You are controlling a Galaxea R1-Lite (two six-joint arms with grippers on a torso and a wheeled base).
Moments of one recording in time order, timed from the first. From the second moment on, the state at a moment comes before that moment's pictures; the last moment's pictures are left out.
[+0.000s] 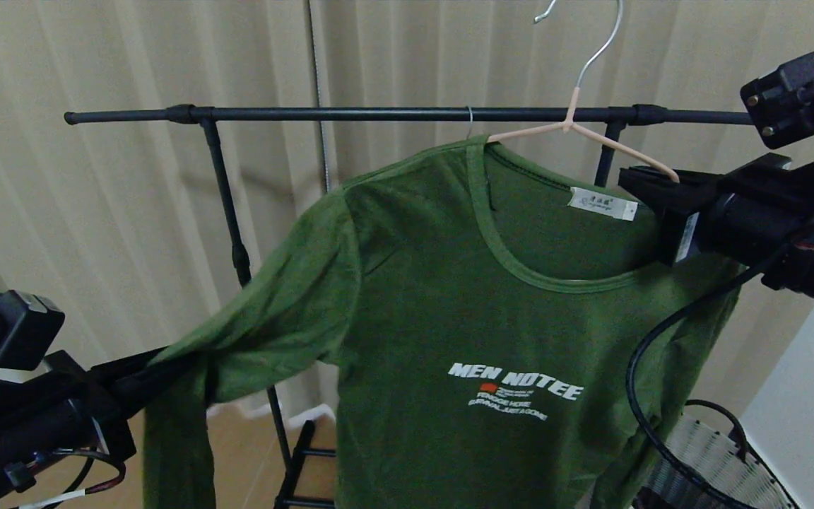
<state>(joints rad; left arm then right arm) 0.01 1.33 -0.19 -0.94 -0.53 0.16 0.46 1.42 -0.86 -0.57 -0.13 -0.21</state>
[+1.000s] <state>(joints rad) -0.10 1.14 -0.24 -0.90 -0.51 0.06 0.09 1.17 -0.84 -0.03 -0.31 -0.27</state>
